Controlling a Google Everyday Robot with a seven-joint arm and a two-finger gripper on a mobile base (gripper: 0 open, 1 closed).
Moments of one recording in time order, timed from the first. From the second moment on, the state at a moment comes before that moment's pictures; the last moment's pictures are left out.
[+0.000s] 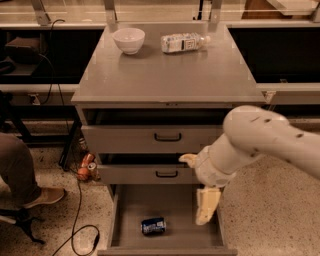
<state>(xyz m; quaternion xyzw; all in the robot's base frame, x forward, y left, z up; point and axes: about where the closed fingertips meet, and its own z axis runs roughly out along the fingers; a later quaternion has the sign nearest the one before) 0.431 -0.084 0.687 -0.75 0.62 0.13 0.17</state>
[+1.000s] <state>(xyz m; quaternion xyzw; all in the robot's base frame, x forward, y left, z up) 0.450 -0.032 0.566 -0.76 0.59 0.19 0.18</state>
